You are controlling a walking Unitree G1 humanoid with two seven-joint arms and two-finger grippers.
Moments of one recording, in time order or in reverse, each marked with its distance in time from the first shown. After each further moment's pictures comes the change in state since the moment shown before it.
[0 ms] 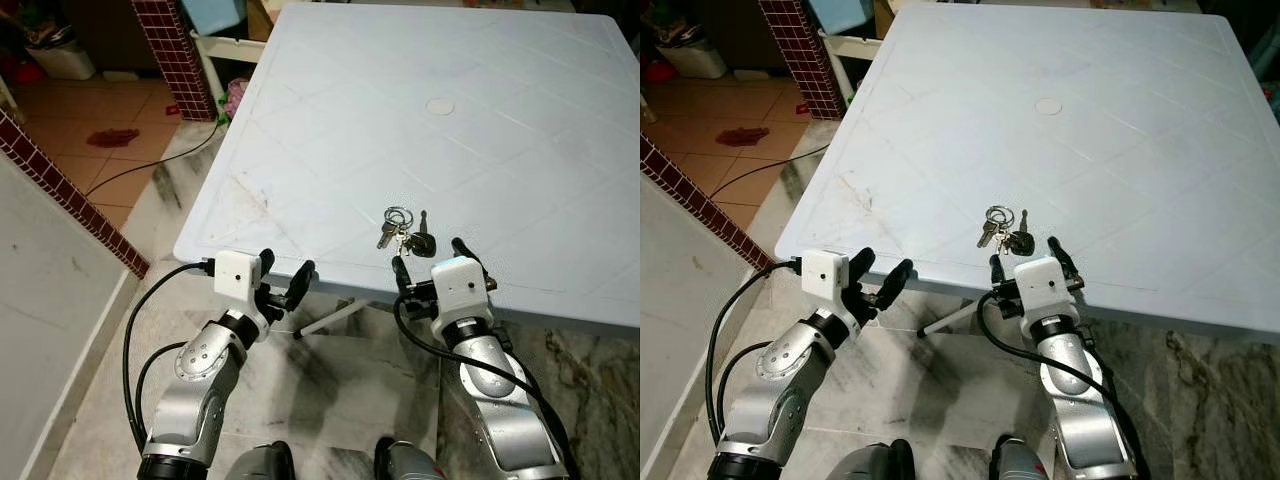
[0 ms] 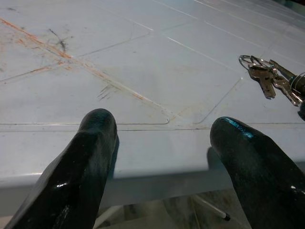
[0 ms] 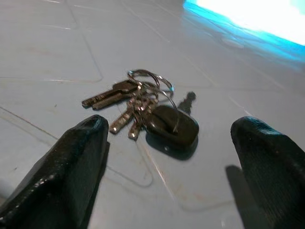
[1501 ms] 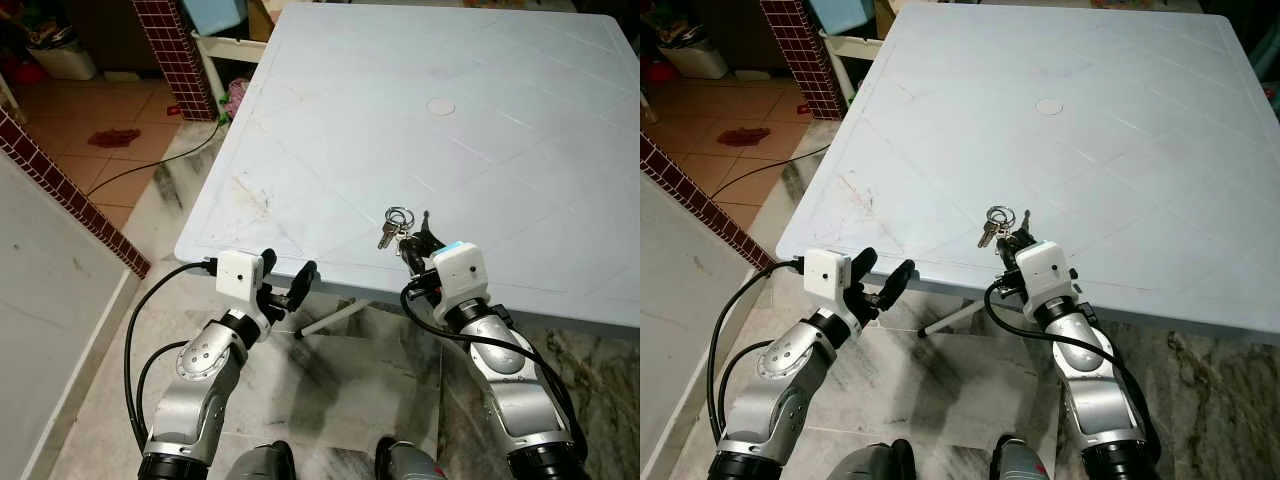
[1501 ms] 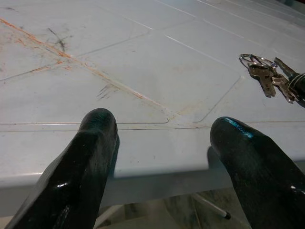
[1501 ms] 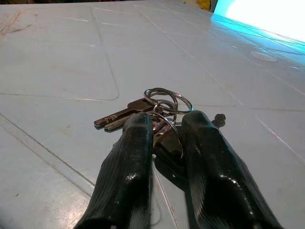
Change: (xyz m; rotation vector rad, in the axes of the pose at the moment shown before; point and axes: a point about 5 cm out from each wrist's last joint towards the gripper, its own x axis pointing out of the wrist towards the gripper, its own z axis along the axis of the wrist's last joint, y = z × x) left arm 0.000 0.000 0.000 0.006 0.002 0.000; right arm 0.013 -0.011 -0.001 0.055 -0.070 0.134
